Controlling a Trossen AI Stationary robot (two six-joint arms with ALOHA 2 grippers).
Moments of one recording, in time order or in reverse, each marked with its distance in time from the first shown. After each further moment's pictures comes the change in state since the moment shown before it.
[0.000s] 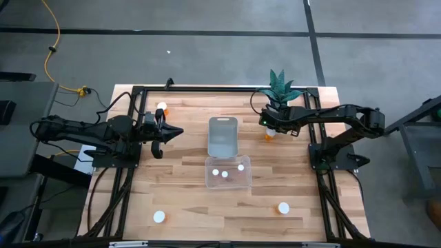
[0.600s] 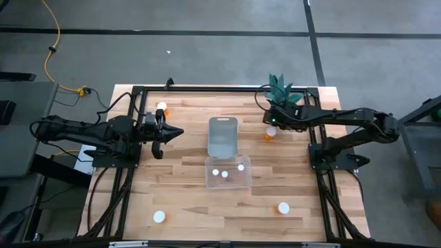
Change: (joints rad) left arm 0.000 0.000 0.000 -0.019 0.000 0.001; right arm 0.022 -0.186 0.000 -0.025 0.034 -0.134
